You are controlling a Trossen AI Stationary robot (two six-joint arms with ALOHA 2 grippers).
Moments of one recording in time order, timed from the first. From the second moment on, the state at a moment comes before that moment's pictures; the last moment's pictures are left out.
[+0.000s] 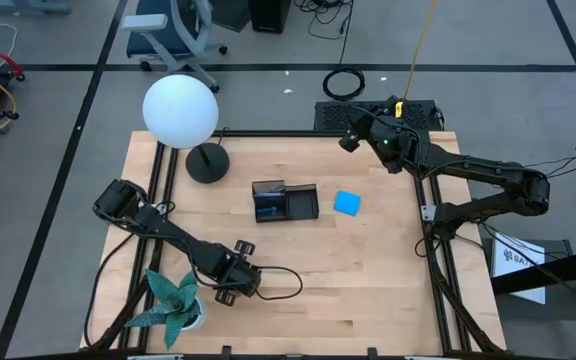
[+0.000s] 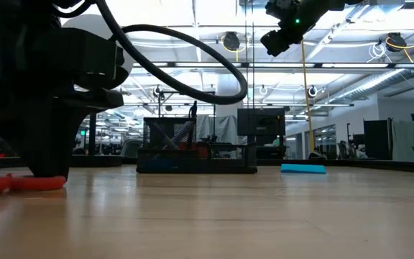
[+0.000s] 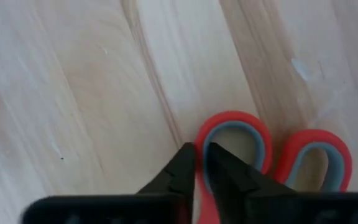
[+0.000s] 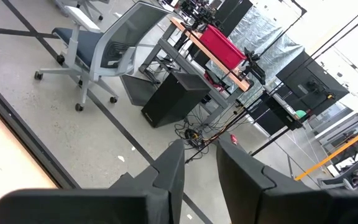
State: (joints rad) left arm -0.48 1.79 1.02 -0.59 -0.13 -0.10; right arm -0.37 1.21 1.00 -0.04 0.83 -0.46
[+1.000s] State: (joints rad) left arm -0.43 1.80 1.15 -0.65 -0.22 -0.03; right arm -0.37 1.21 1.00 -0.04 0.83 -0.46
